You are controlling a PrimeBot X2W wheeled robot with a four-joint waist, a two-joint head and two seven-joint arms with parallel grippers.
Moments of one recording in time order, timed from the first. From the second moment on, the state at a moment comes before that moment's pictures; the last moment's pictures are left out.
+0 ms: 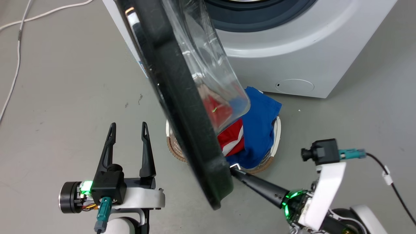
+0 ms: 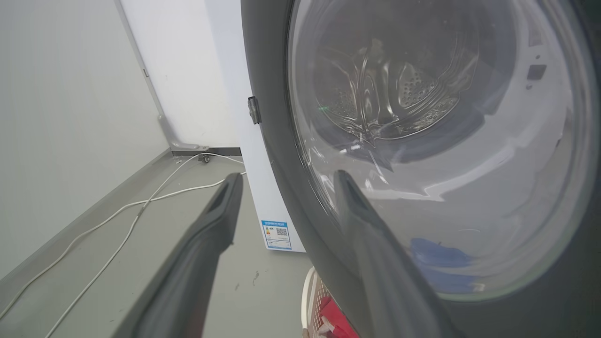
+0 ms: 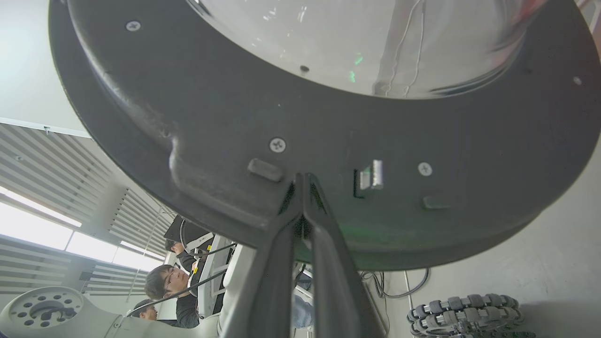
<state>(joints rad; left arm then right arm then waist) -0.08 0.05 -0.14 -0.03 -0.03 0.17 -0.26 -0.14 -0.19 0.37 -0.15 1.48 0.13 0.59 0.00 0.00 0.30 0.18</state>
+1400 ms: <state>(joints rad) 0.06 0.08 -0.12 -0.01 -0.01 0.15 -0.26 -0.01 -0.16 0.03 -0.15 0.37 0.13 -0.26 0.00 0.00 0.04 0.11</state>
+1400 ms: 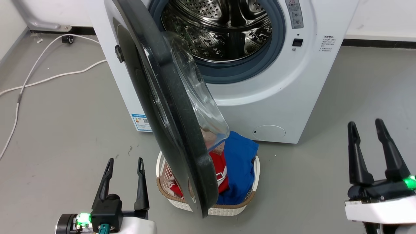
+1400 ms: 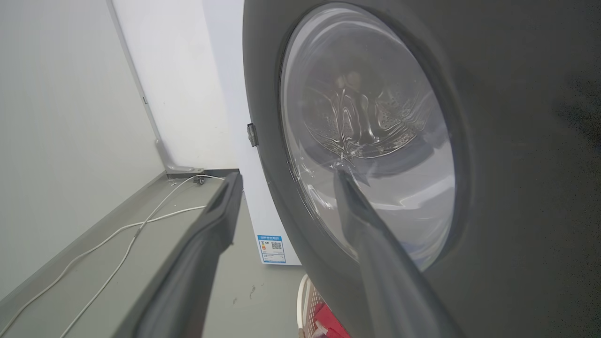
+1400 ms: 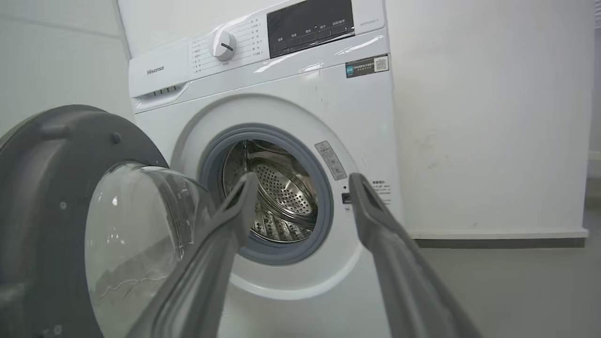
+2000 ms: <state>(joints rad) 0.10 0.08 -0.11 -0.01 -0.02 0.14 -0.26 0.17 -0.05 -0.11 -0.09 0.12 0.13 -0.26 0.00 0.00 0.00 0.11</state>
